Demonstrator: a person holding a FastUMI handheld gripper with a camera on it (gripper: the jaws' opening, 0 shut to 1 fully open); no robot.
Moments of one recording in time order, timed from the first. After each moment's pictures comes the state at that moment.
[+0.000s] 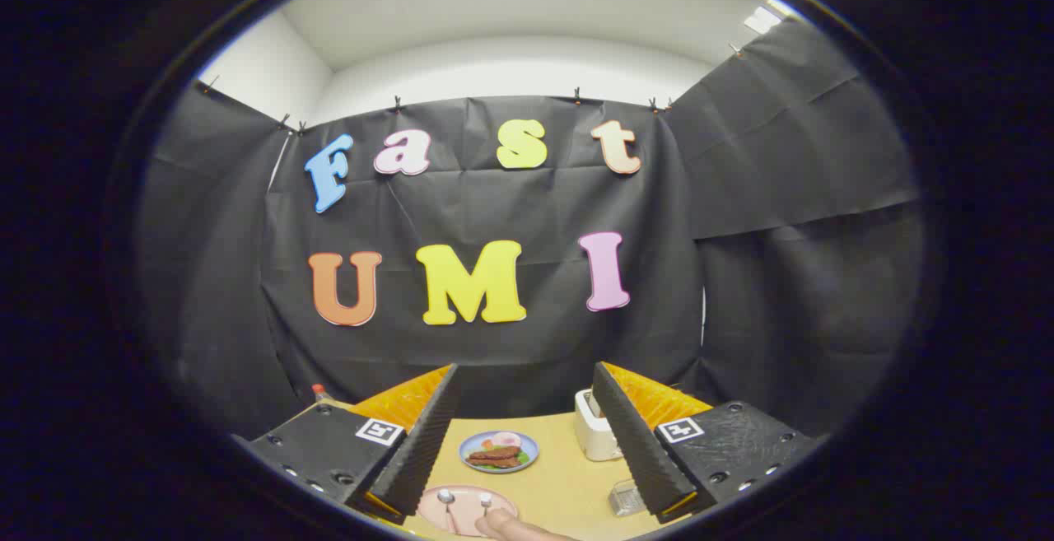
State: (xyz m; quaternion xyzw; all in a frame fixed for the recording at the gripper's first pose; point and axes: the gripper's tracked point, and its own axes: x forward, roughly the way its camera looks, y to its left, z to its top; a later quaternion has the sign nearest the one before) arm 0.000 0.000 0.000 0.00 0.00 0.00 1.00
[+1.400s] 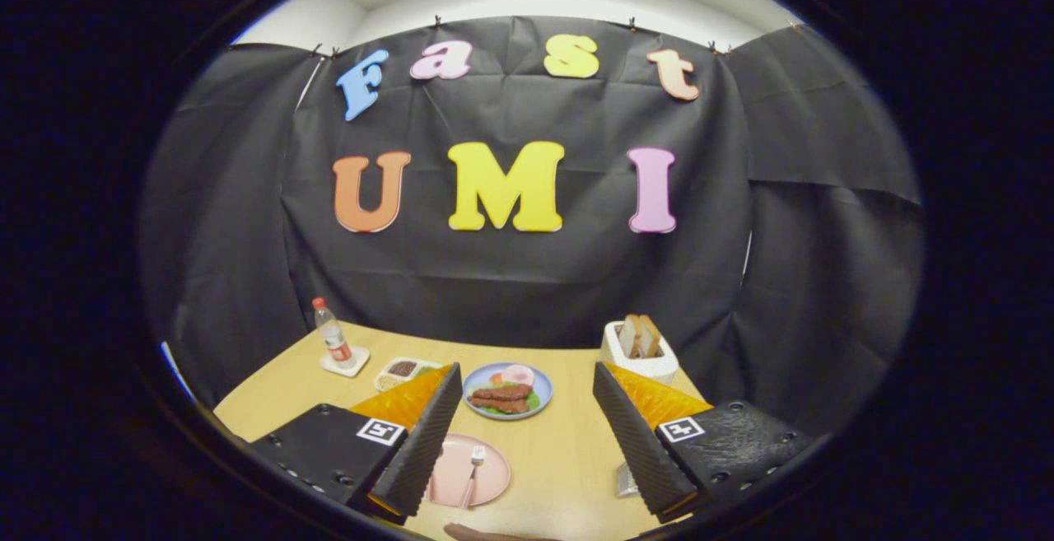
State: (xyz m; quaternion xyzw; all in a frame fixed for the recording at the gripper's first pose) arm 0.057 0.019 -0.156 -0.06 0.17 0.06 0.98
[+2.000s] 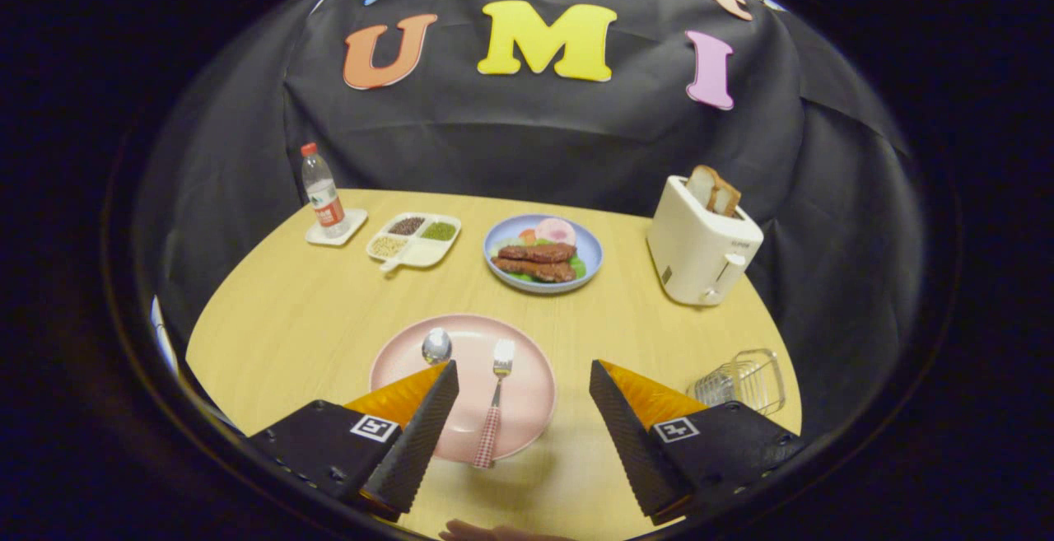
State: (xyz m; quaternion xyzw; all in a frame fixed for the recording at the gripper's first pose) arm 0.055 0.046 -0.362 -0.10 0.38 0.06 0.92
